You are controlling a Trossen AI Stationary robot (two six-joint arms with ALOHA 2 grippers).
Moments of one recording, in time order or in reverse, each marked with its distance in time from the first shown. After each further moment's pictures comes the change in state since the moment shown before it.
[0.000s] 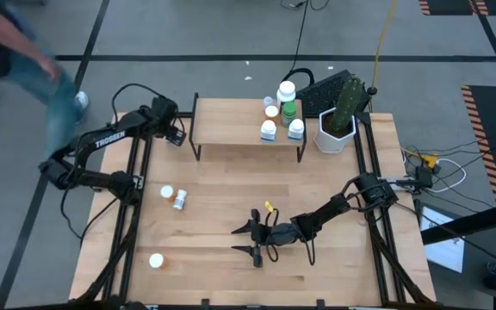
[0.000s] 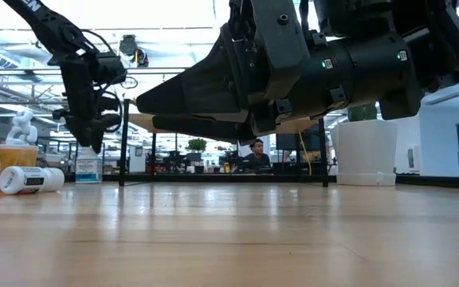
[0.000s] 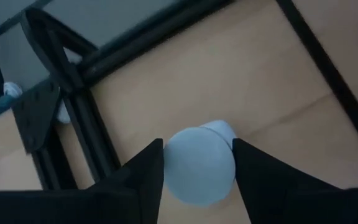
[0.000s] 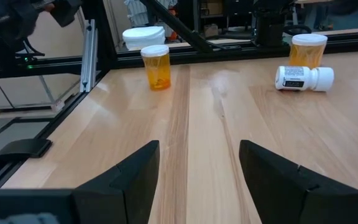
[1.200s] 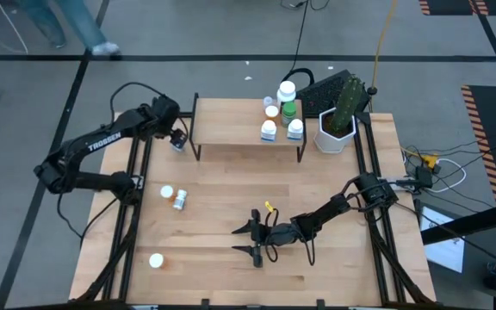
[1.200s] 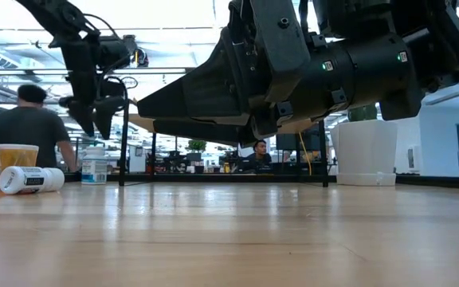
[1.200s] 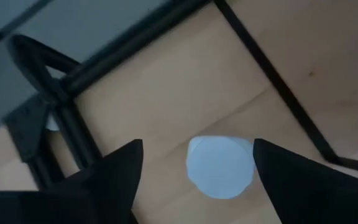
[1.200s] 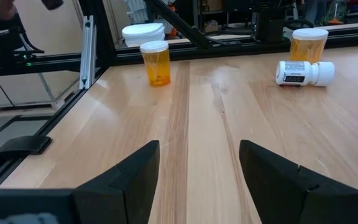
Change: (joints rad) left arm -0.088 -0.051 0.086 -0.139 0.032 -0.006; right arm 0.000 0.000 0.000 -0.014 -0.002 0.012
